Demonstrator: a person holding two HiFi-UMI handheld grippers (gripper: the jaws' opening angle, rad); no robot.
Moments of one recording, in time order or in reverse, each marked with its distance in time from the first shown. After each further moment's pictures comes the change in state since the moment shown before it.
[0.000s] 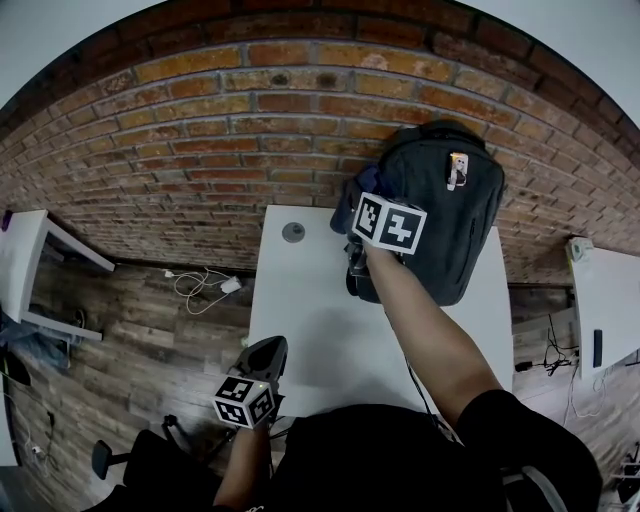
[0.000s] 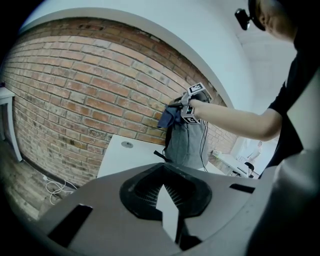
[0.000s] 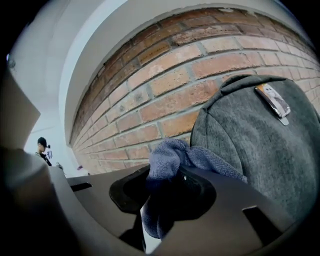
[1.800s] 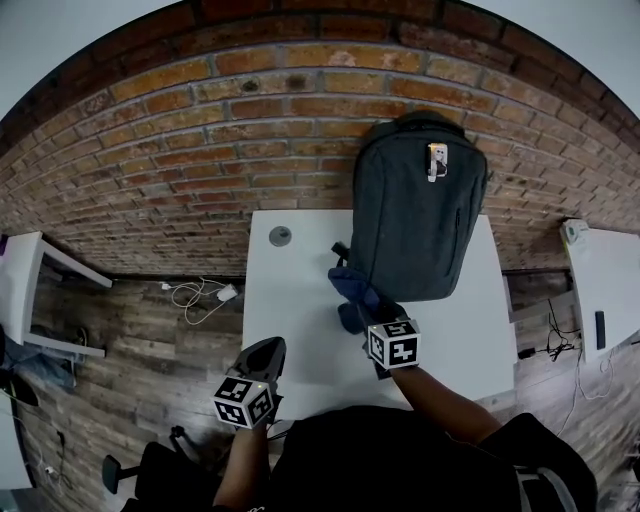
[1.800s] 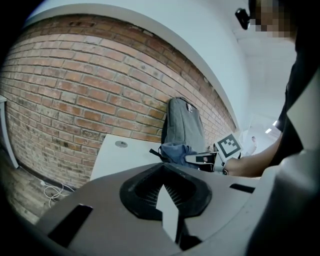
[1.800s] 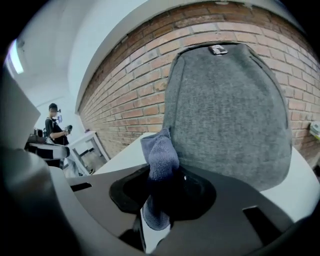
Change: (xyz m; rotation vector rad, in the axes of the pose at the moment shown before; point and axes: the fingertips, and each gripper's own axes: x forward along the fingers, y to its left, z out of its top) left arm 0.015 -0.010 0.000 0.050 0.036 -0.039; right arm -0.132 -0.065 -0.234 -0.167 0.268 0.018
